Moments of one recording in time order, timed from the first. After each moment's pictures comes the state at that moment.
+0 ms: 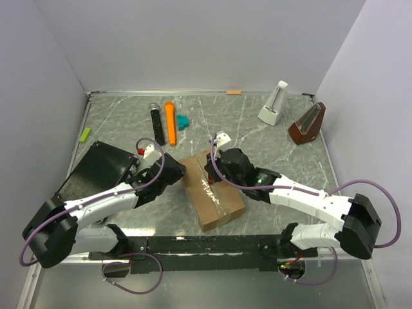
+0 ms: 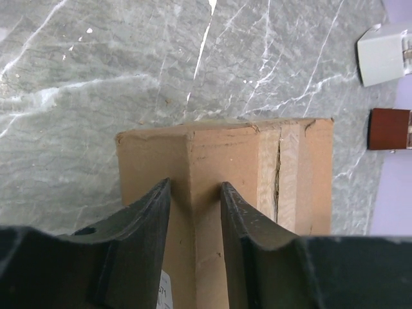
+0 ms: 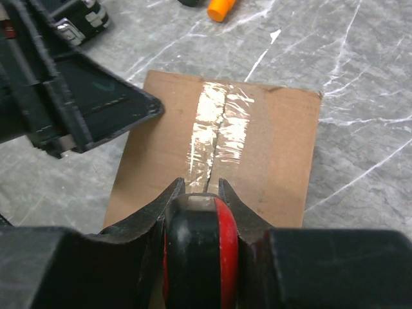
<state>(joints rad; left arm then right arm) -0.79 1.20 0.60 -0.04 -0.45 -1.19 0.96 1.21 0.85 -0.12 0.26 0.28</state>
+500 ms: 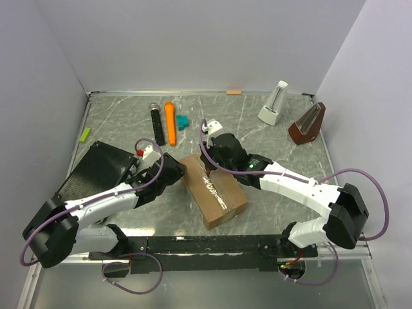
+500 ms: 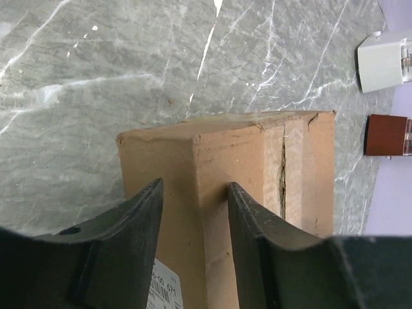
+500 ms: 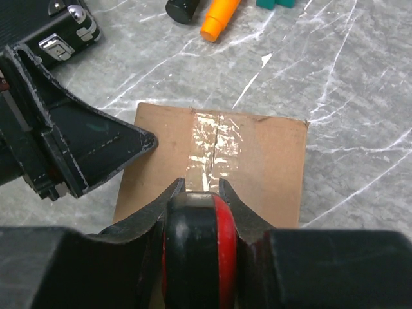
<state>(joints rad) -0.78 1.21 0.59 -0.03 -0.45 -1.22 0.89 1.35 1.04 -0.19 0.19 0.20</state>
